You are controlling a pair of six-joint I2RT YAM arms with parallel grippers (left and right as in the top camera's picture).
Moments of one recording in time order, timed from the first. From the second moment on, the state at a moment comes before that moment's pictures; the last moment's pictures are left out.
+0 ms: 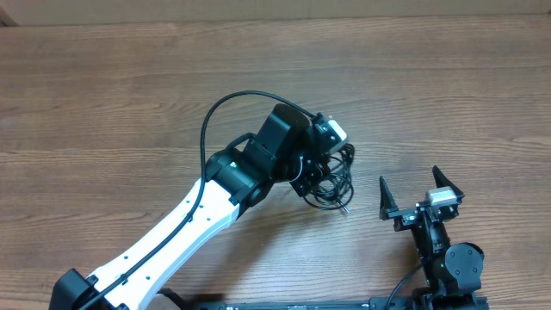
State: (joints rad) left arm -0.71 1.45 1.17 -0.49 0.33 0.16; right arm 0.11 0.01 0.02 -0.02 -0.06 -0.08
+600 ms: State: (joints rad) left arm -0.71 1.44 1.17 -0.40 0.49 0.25; right arm 0.11 0.01 0.02 -0.03 -0.09 0.27
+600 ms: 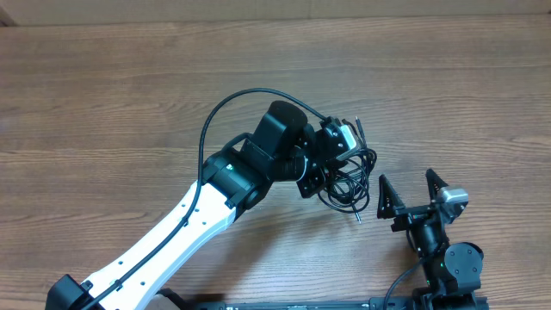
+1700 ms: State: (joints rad) left arm -0.71 1.44 1.17 -0.35 0.50 0.24; right arm 0.11 0.12 0.44 -0.40 -0.27 0.40
